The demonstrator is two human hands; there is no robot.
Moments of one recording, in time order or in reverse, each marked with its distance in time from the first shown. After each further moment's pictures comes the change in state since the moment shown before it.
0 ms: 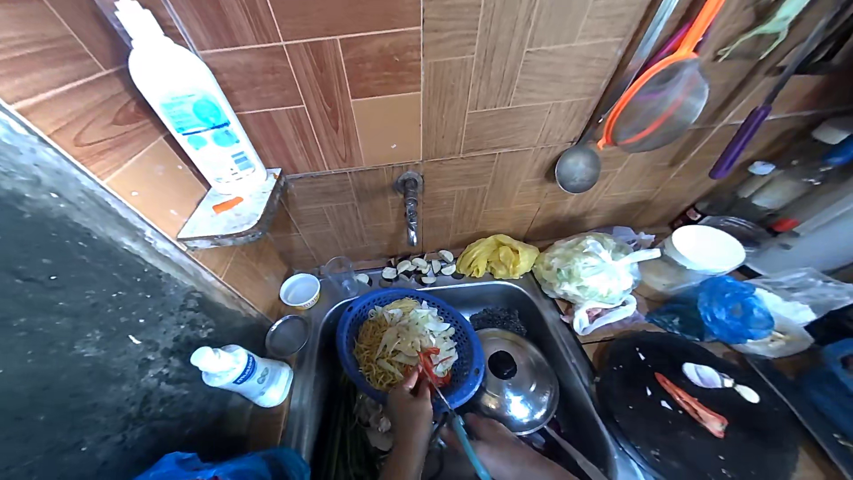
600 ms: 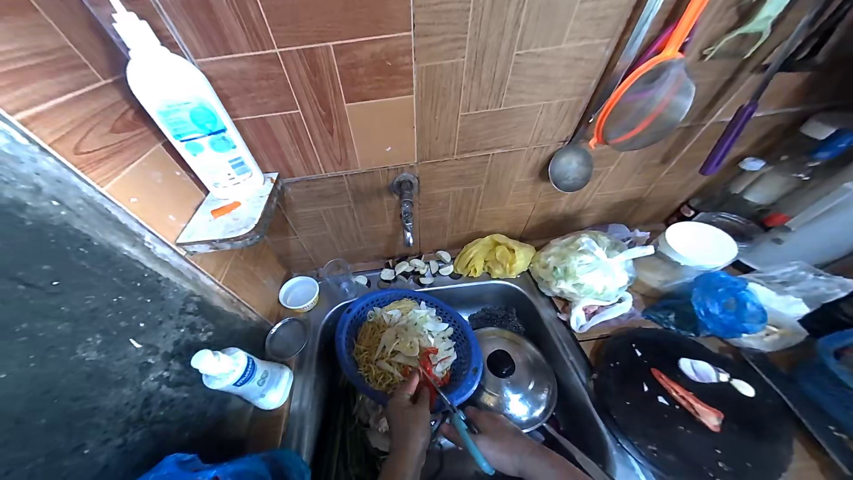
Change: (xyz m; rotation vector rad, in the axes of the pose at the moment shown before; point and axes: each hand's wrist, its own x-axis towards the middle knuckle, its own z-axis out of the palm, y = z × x) left_hand -0.010 -0.008 -0.003 -0.218 -0.074 -0.027; right_hand 0.004 0.000 -0.009 -0.102 0.013 0.024
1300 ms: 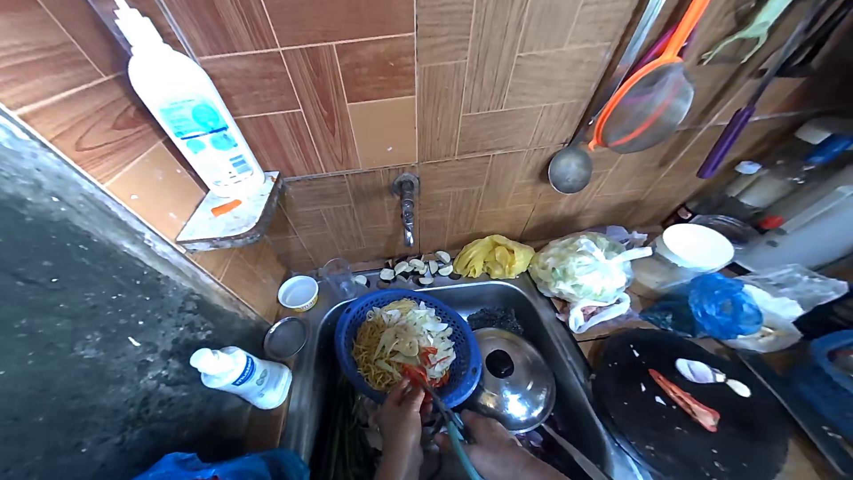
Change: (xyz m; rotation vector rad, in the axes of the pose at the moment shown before) left_hand -0.011 0.018 0.000 -0.385 0.155 -0.279; right_hand -0.001 -0.002 0.017 0.006 0.054 0.011
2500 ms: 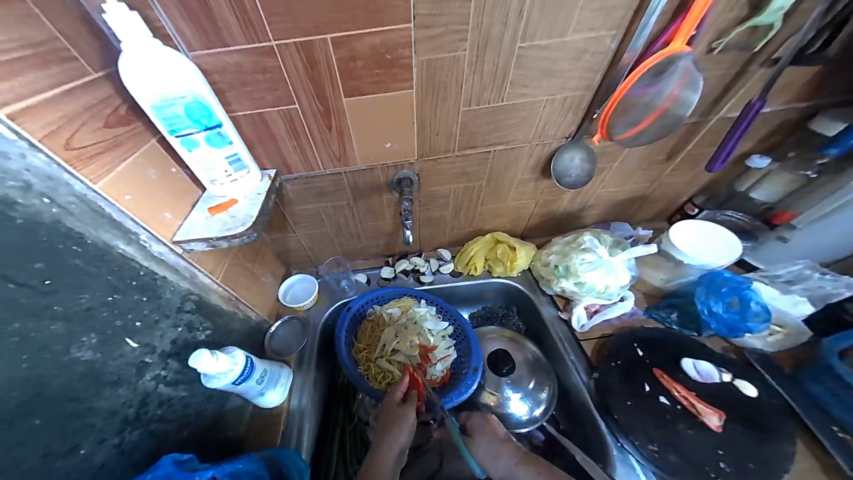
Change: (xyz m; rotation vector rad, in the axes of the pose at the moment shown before) left_hand 0.020 0.003 -0.024 0.377 -0.308 0.086; right_hand 0.002 -0.014 -0.006 -0.058 -0.036 -0.024
